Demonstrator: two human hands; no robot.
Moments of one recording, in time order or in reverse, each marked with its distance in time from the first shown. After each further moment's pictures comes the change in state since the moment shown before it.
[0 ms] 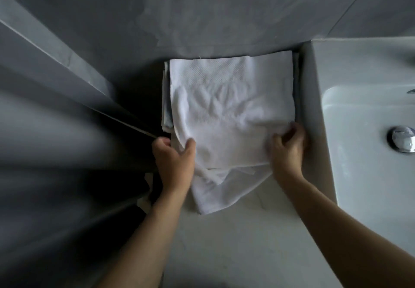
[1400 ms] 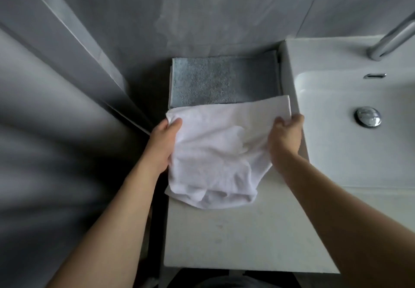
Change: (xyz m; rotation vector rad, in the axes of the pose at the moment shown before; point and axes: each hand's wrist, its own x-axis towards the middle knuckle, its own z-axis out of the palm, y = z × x) left_hand -0.030 0.006 -0.075 -0.411 -0.438 -0.090; right_hand -0.063 -0.019 -0.052 0.038 0.127 0.001
